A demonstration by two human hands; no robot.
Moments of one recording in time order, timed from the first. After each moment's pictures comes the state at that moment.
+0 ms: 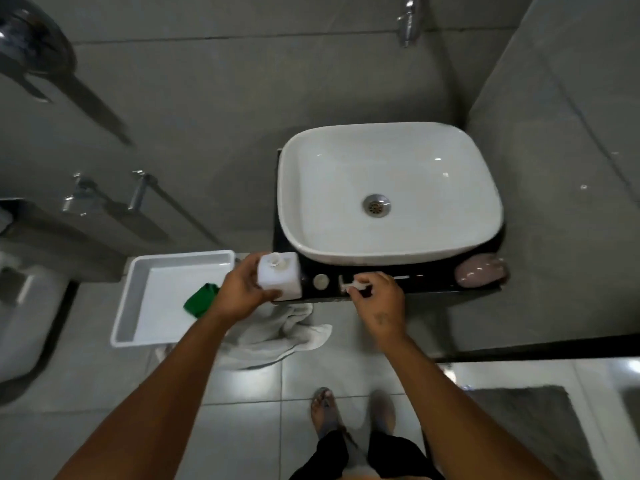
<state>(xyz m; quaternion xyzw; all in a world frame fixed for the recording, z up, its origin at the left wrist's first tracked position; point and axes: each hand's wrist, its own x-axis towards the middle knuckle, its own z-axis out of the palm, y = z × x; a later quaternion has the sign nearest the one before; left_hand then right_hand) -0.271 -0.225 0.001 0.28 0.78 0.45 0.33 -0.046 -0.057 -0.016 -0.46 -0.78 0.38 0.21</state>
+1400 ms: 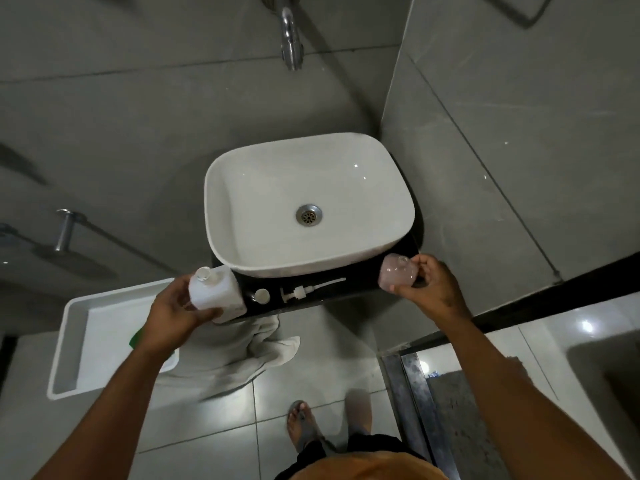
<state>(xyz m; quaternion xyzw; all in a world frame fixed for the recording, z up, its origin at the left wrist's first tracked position) -0.241 -0.215 0.047 0.24 0.81 0.45 0.29 0.125 0.076 0.023 -0.52 -0.68 0.48 0.21</state>
